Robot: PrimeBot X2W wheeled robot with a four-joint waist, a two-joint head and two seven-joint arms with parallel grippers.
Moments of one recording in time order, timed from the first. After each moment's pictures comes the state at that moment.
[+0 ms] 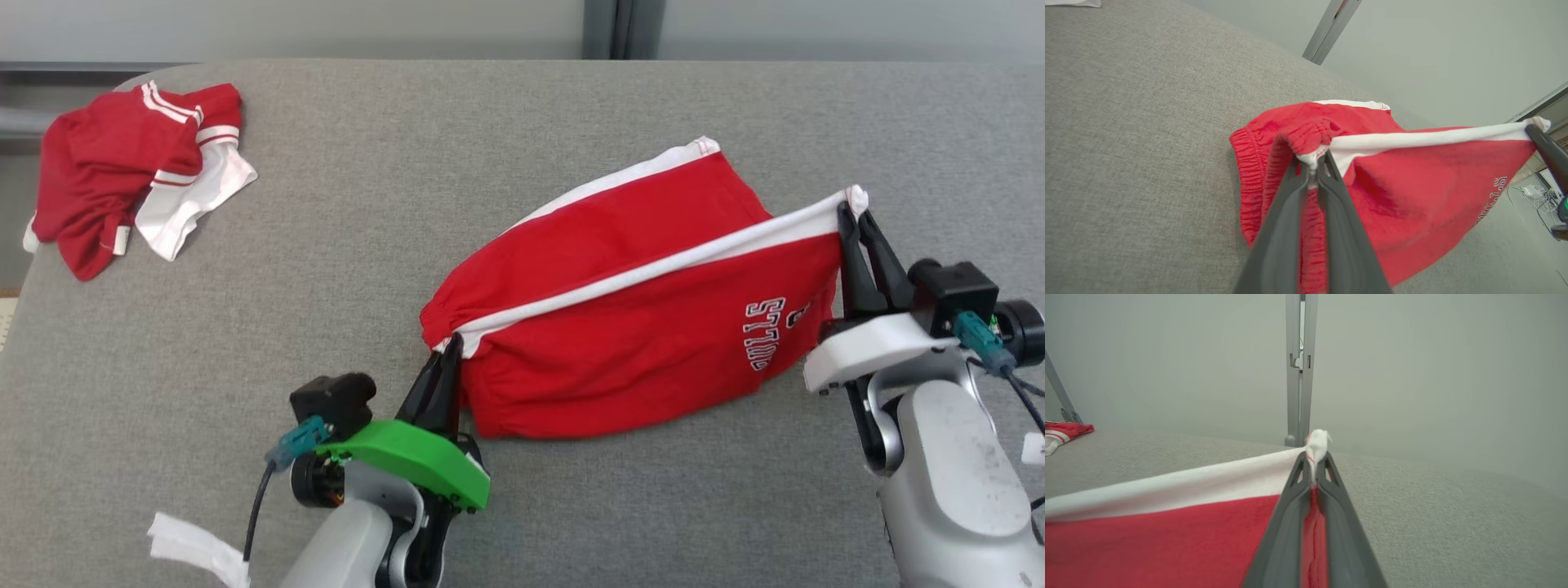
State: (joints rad) left arm -0.24 0.05 -0.48 0.31 -0.72 0.05 -0.16; right arm -0.36 -0.09 -0.06 0.35 -0.01 0.13 -0.26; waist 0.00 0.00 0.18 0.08
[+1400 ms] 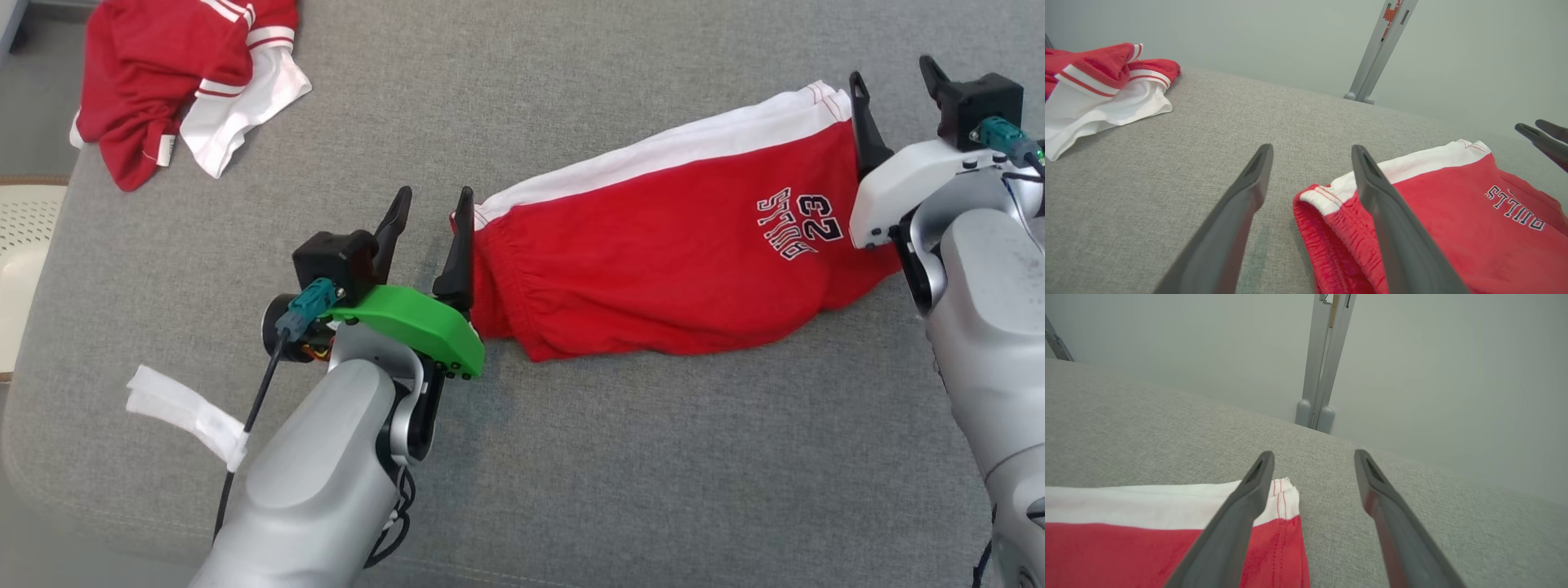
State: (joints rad) left arm -0.64 0.09 -0.64 0.53 -0.73 0.14 -0.26; right arm -0.90 -0.25 0.06 0.96 0.00 0.13 -0.26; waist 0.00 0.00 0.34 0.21
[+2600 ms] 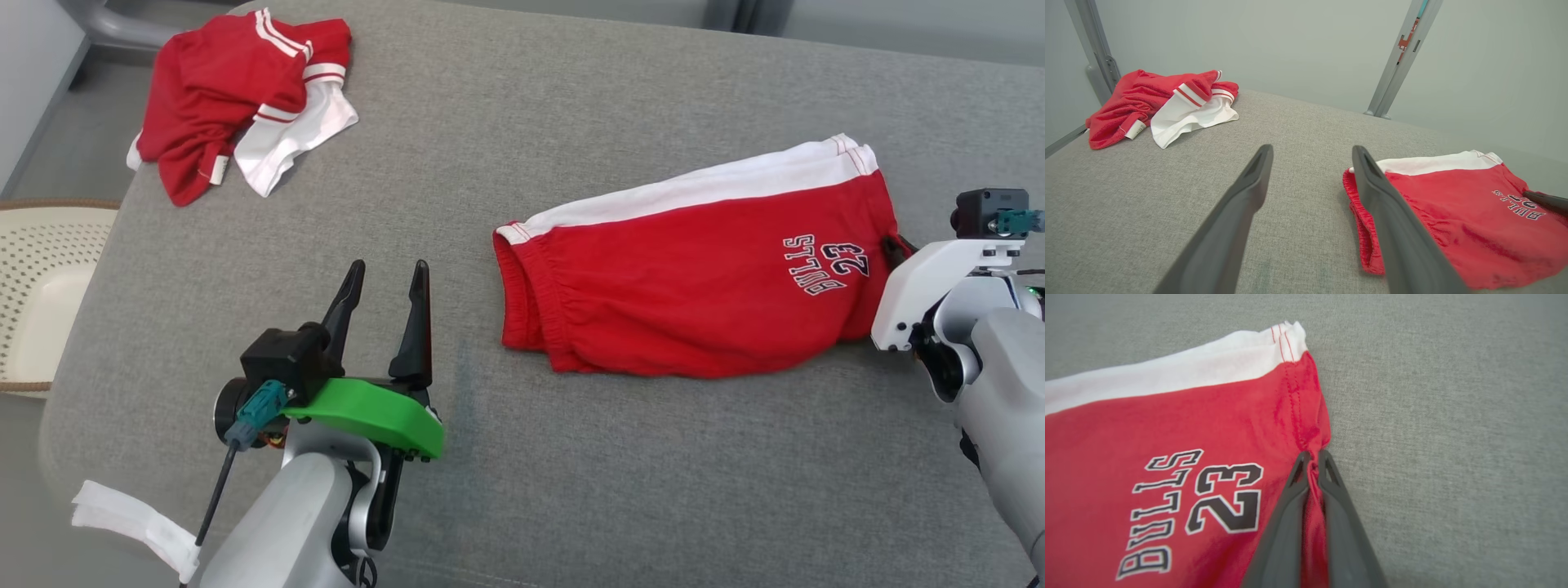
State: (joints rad) left arm -0.38 0.19 -0.56 0.26 -0.64 0.18 -0.26; right arm -0.76 -0.36 0.31 1.05 0.53 0.13 0.02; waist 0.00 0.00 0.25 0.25
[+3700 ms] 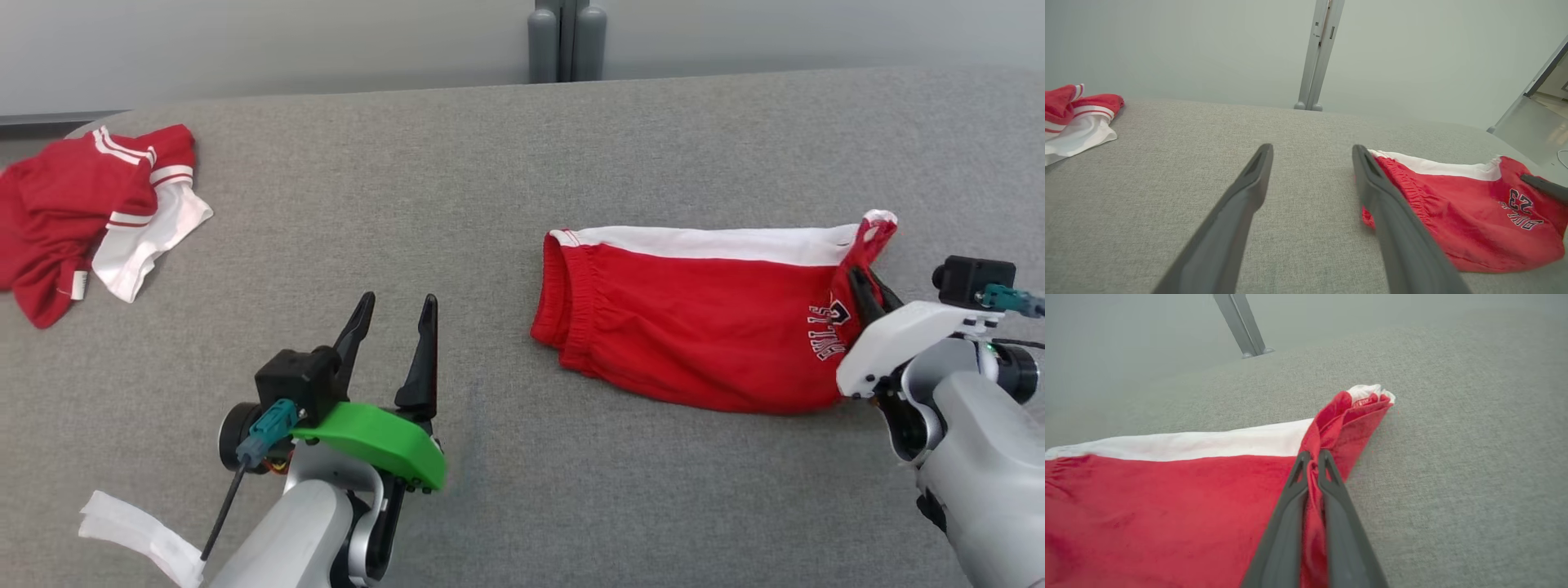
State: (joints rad) left arm -0.34 0.23 -0.60 0.22 -0.64 0.20 -0.20; right arm -0.60 -0.32 0.33 0.93 0.69 0.13 -0.19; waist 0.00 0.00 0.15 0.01
